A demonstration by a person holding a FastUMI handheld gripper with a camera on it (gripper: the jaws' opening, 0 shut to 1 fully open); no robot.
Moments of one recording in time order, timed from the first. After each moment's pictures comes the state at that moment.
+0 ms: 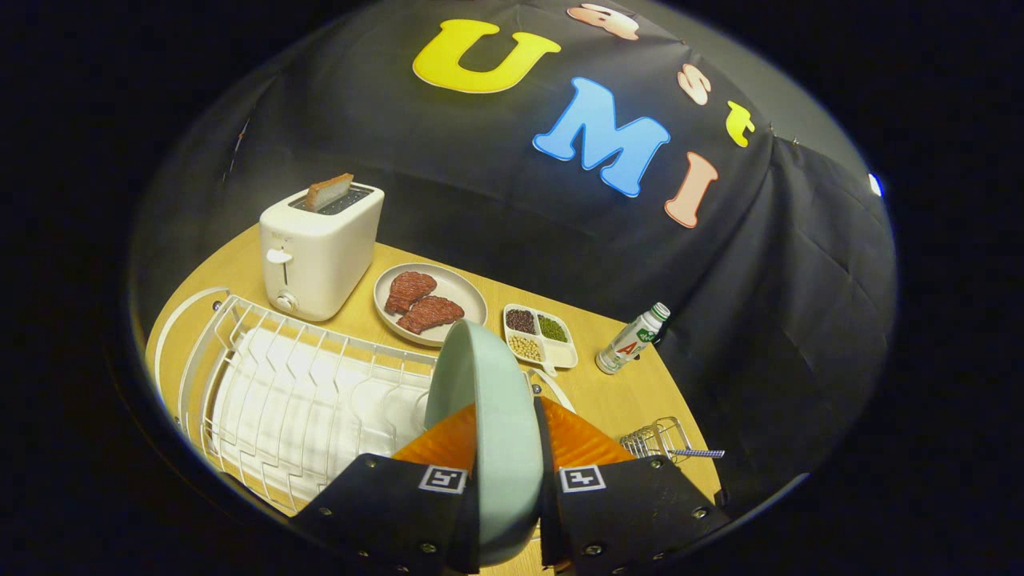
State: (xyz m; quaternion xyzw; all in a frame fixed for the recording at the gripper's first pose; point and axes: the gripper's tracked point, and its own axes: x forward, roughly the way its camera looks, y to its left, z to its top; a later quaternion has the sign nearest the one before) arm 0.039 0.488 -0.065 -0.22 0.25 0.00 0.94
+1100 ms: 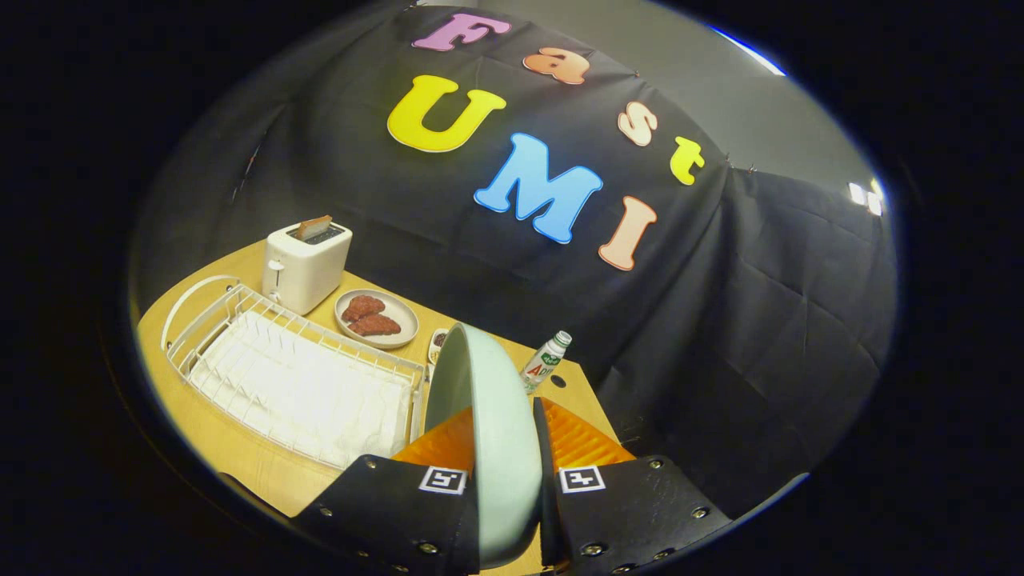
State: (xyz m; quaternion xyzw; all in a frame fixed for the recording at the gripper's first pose) arm -0.074 0.334 0.004 -0.25 0.15 0.02 0.96
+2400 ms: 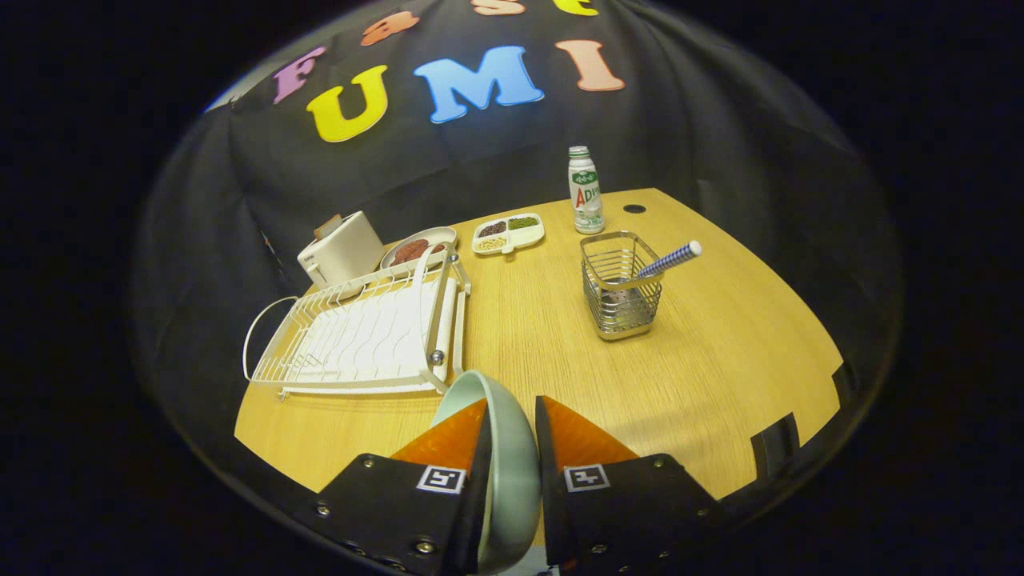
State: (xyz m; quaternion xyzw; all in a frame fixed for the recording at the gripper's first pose) arm -0.091 0.259 -0.165 0.12 0.34 0.14 0.92
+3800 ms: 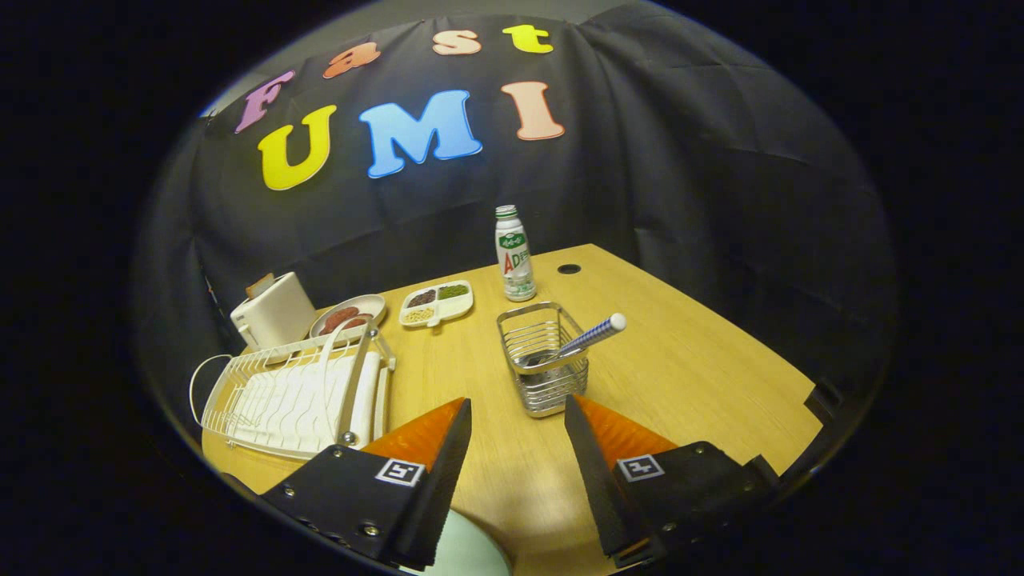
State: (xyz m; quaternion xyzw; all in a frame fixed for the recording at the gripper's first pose) arm -0.008 0.198 -0.145 0.10 0.21 0.01 0.97
